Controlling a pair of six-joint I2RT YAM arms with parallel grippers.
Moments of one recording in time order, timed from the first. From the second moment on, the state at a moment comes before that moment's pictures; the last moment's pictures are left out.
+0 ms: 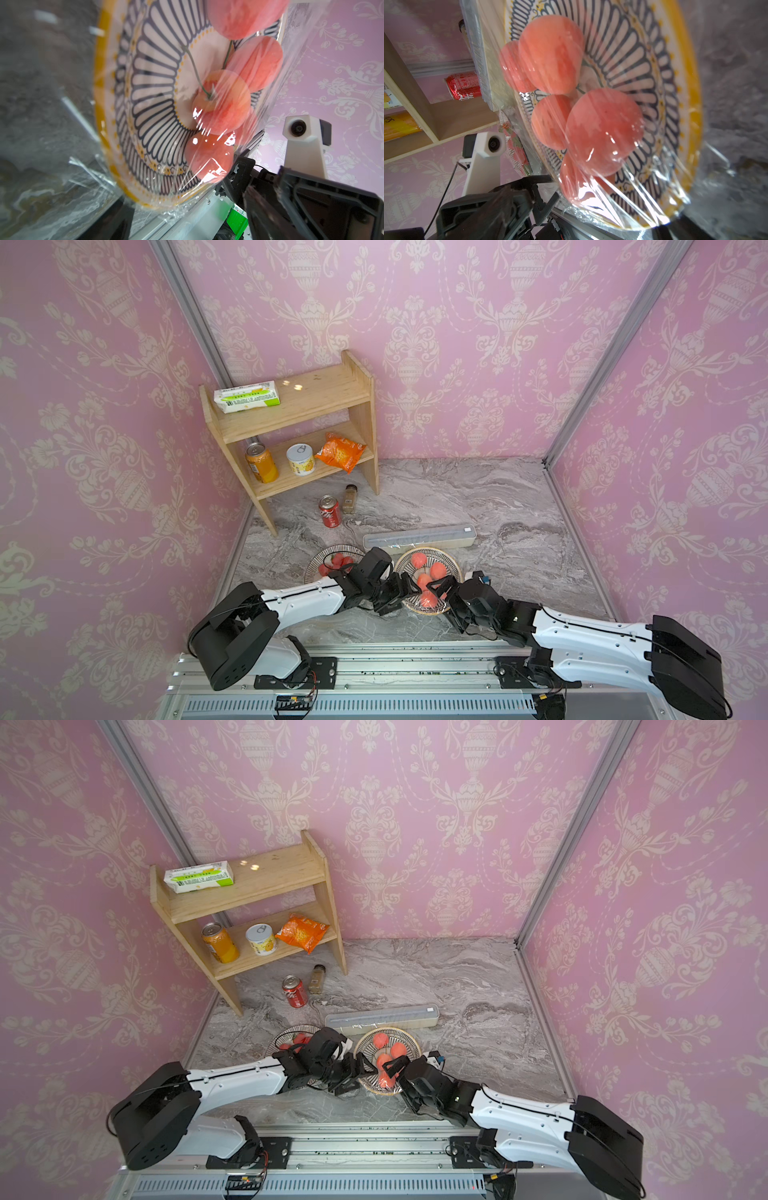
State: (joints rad) left arm -0.79 1.41 0.56 0.00 0.49 -1.27; right arm 0.99 1.04 0.32 0.03 0.12 1.74
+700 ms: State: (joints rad) left arm -0.69 1.55 0.51 0.29 0.51 -1.35; right arm 0.87 0.88 0.23 -0.06 0.21 1.74
